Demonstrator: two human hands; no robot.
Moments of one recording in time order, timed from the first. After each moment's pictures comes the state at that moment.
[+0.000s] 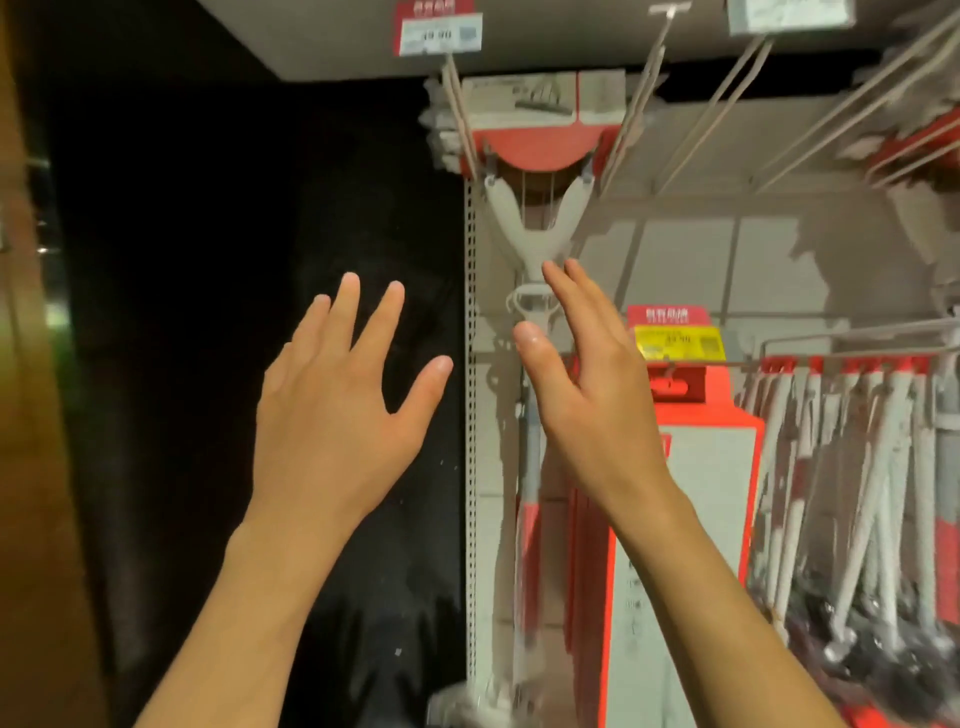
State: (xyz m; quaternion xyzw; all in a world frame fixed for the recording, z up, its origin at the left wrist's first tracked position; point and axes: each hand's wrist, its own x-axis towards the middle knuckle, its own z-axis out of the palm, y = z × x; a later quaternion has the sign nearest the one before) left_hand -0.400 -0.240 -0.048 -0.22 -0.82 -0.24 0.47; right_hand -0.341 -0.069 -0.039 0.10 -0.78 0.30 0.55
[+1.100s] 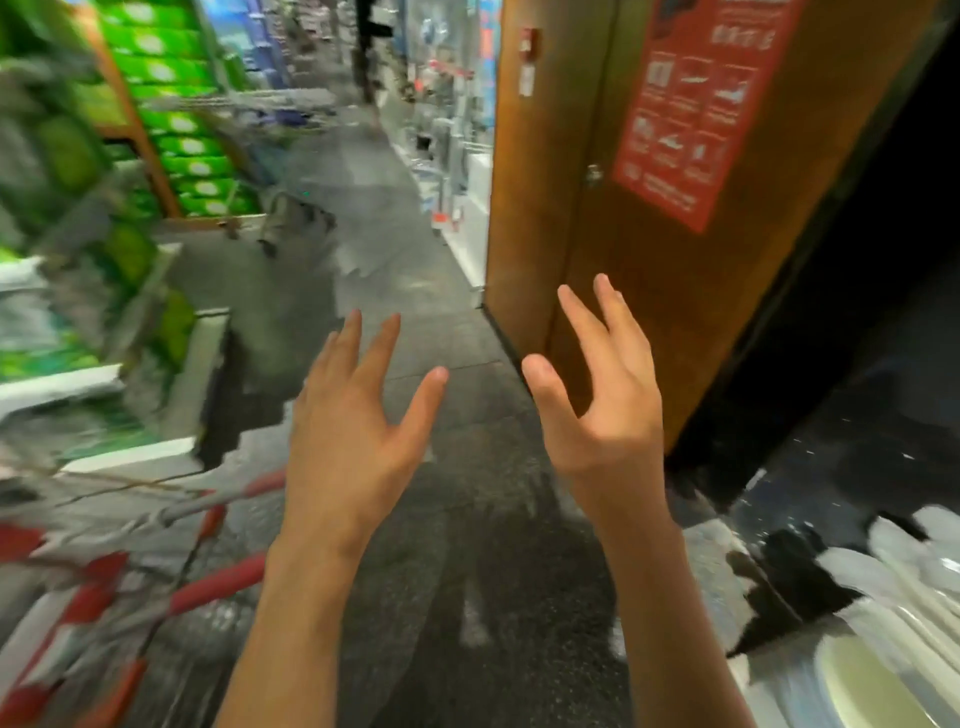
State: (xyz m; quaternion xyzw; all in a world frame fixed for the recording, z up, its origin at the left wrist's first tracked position) left_hand 0.059 -0.615 -0.292 0.34 -0.84 -0.25 0.33; right_hand -0.072 -0.481 -0.279 0.42 -0.74 0.51 0.12
